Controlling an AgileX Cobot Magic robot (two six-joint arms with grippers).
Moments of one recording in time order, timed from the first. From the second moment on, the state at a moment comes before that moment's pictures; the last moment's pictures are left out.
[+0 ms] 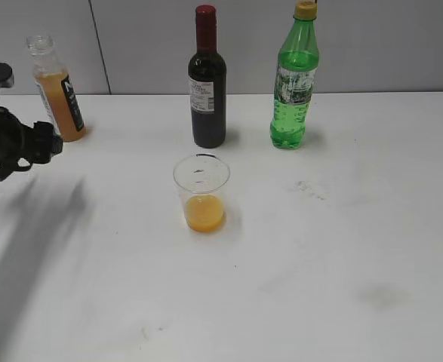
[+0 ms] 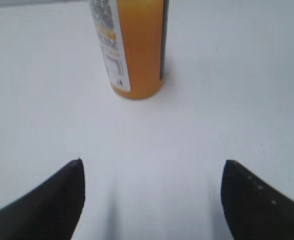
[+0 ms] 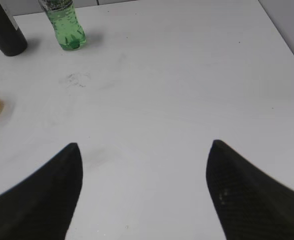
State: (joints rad) left arm -0.15 1.79 -0.83 -0.11 -0.15 0.13; right arm 0.07 -0.01 -0.50 -0.02 1.03 0.06
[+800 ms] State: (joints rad) left arm -0.15 1.27 -1.01 -0.11 1.15 0.13; right arm 0.07 -0.01 -0.50 -0.02 1.03 0.06
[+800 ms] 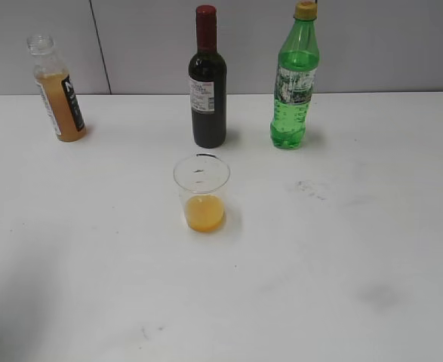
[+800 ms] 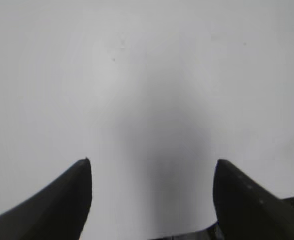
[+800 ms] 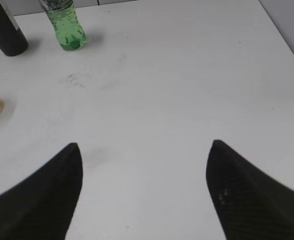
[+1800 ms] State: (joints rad) left arm -0.15 0.37 -0.50 -0.10 0.95 0.05; right arm 0.07 -0.01 -0.50 -0.02 1.03 0.06
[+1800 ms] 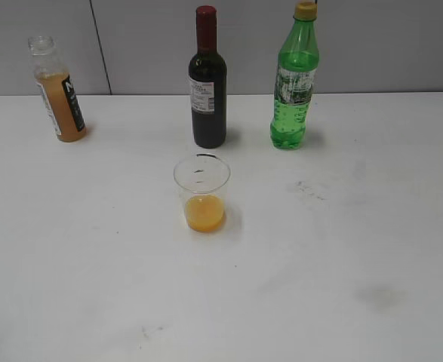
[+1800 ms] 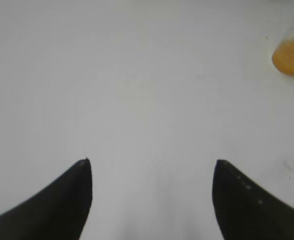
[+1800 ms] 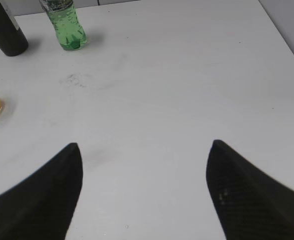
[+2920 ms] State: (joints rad) left arm 0.03 0.04 -0.51 -0.13 1.13 0.11; right arm 0.07 -0.01 -0.50 -0.01 1.03 0.06
